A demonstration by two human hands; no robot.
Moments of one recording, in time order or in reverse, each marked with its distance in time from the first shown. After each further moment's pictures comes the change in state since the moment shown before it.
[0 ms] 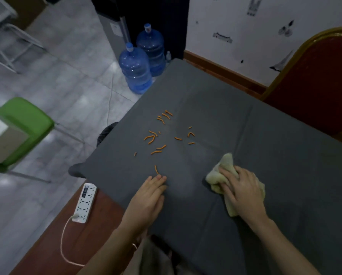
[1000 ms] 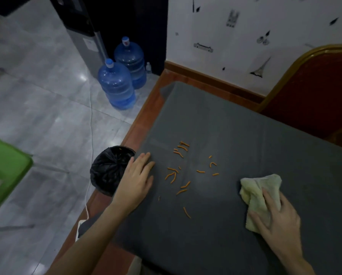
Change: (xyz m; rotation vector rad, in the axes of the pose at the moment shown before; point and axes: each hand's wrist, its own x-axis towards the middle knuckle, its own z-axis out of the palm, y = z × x) left_hand 0.122 -0.176 -0.060 0.144 -0.096 0.036; right_hand 0.004 -0.039 0.006 -0.095 0.030 0.476
